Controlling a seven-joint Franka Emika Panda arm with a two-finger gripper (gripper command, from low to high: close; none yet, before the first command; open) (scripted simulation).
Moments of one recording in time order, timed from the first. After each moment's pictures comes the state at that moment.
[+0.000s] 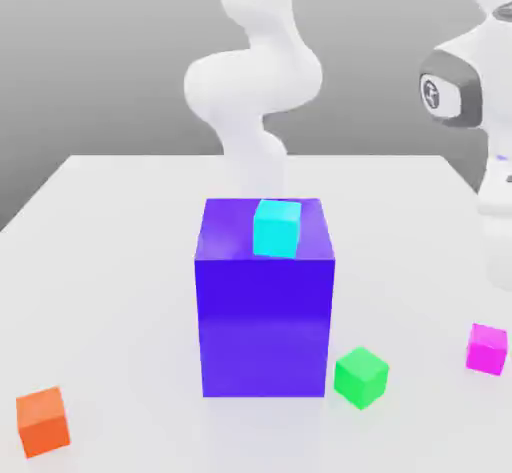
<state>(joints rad) 0.64 0.06 0.07 -2.48 0.32 2.63 0.28</state>
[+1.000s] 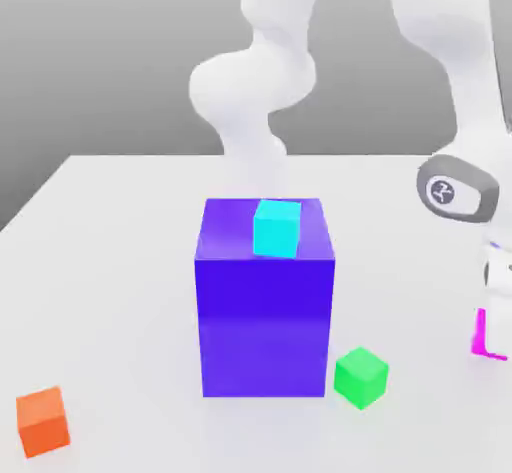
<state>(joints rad) 0.80 0.25 0.02 -2.53 -0.02 2.79 0.44</state>
